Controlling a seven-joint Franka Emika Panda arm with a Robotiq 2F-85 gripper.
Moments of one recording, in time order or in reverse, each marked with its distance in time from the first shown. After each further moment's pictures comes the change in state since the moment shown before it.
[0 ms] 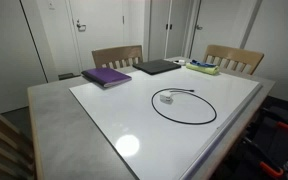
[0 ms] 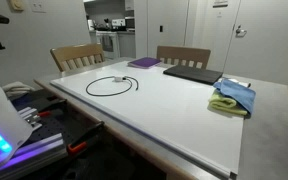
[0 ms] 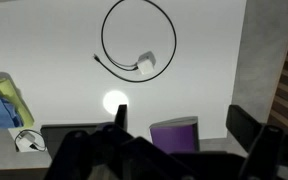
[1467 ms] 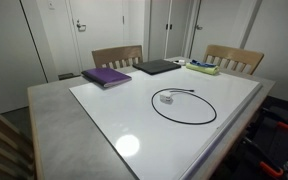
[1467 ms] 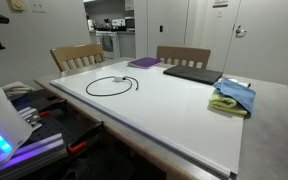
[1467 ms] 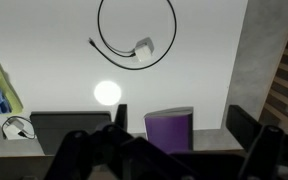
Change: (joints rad) arm 0.001 0.027 -0.037 -0.022 -0.002 0.099 -0.080
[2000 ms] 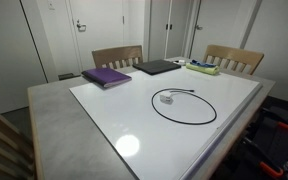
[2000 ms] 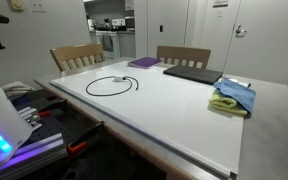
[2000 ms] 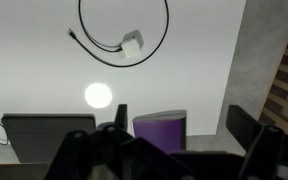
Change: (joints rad) arm 0.027 0.164 0.002 -0.005 0.001 0.154 0.001
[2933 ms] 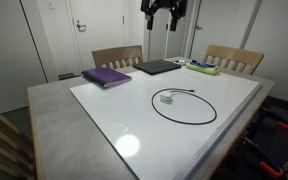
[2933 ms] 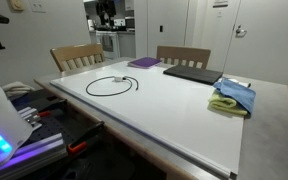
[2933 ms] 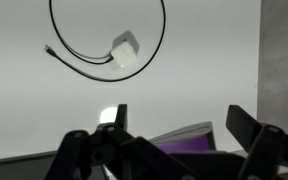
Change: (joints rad) arm 0.006 0.335 -0.001 0.074 -0.055 0.158 0.215
